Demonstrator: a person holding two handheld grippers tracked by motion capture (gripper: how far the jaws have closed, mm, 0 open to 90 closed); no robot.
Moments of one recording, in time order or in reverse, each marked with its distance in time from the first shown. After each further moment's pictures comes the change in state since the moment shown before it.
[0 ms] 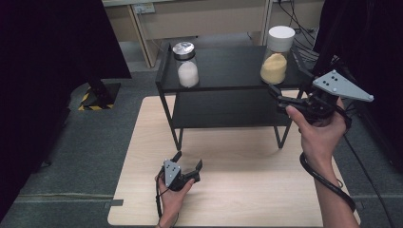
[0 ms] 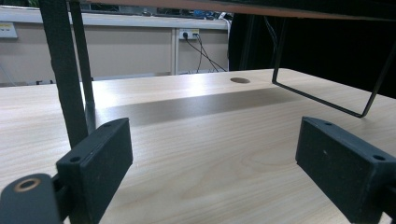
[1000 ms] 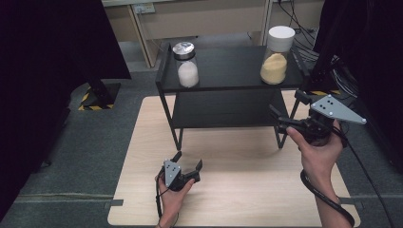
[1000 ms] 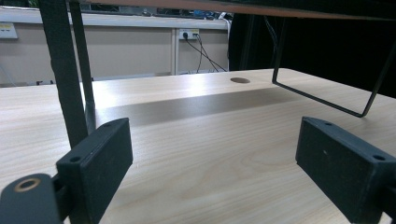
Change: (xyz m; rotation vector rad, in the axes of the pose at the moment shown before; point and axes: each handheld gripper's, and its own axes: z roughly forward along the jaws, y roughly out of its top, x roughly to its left) left arm 0.000 0.000 0.000 0.001 -0.001 0.002; right arm -0.003 -0.044 -0.016 0.045 0.026 0.035
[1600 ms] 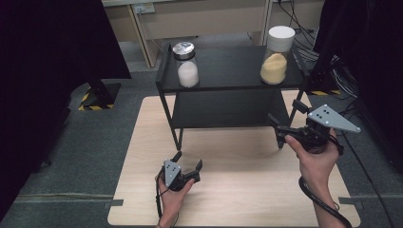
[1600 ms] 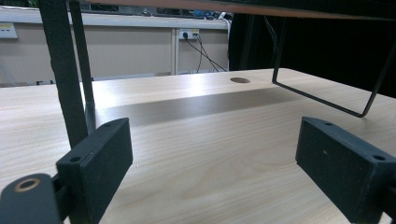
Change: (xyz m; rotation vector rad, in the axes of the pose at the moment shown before) left arm 0.000 0.000 0.000 0.000 0.000 -0.001; right arm 0.000 -0.022 -0.002 0.024 0.008 0.018
